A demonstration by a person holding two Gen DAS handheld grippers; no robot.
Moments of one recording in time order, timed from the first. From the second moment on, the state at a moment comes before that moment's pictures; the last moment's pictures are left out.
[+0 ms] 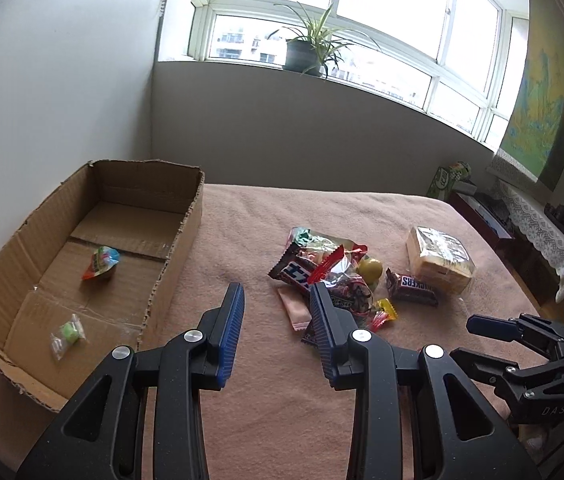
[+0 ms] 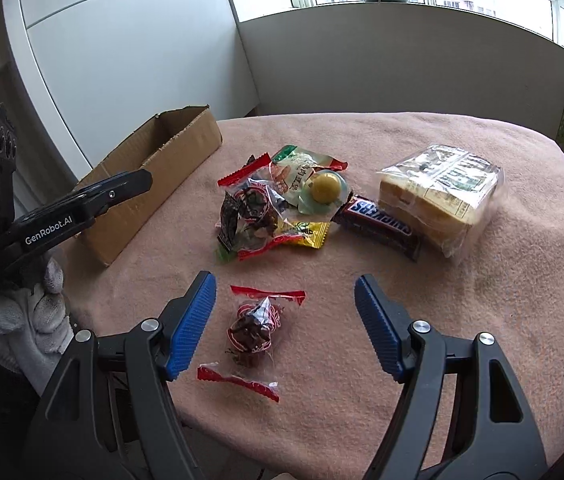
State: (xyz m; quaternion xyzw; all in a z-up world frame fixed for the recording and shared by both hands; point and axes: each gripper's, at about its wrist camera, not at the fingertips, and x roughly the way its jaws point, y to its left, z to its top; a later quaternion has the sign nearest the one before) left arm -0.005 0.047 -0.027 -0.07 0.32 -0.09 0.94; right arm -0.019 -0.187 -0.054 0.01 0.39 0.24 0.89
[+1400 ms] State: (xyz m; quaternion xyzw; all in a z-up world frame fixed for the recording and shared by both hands) left arm 0.041 -0.003 -0.078 -0.02 0.41 -0.13 0.90; right arm -0.016 -0.152 -0.089 -0.03 0.44 0.24 0.86
